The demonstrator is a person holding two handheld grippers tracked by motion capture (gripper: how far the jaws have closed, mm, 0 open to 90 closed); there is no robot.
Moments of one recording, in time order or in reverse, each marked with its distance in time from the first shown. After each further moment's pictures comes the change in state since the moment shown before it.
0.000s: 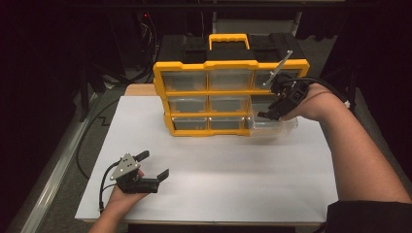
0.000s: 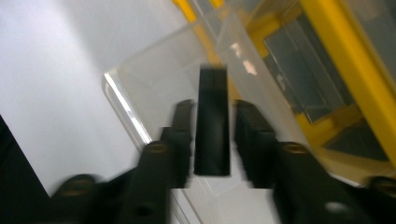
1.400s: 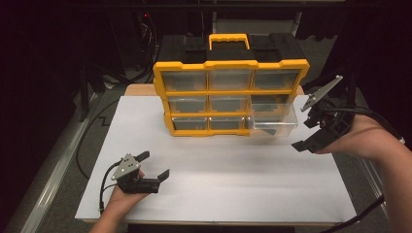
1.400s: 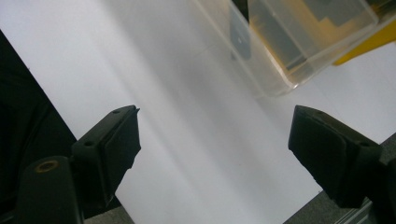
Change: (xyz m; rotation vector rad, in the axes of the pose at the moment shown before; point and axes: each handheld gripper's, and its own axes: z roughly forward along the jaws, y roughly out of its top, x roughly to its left) left arm -0.001 -0.001 0.002 0.013 0.006 0.000; right arm 0.047 -0.092 -0.034 -0.027 -0.027 0.098
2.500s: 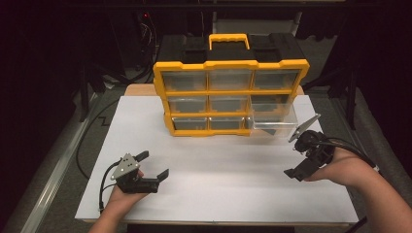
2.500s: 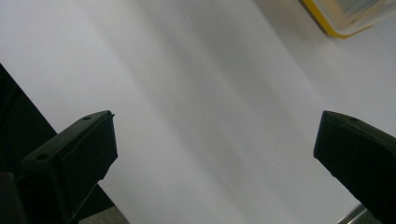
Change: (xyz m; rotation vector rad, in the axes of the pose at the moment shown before) left arm 0.001 0.000 -0.001 0.003 0.002 -0.001; right arm 0.023 -0.033 0.075 0.079 -0.015 0.032
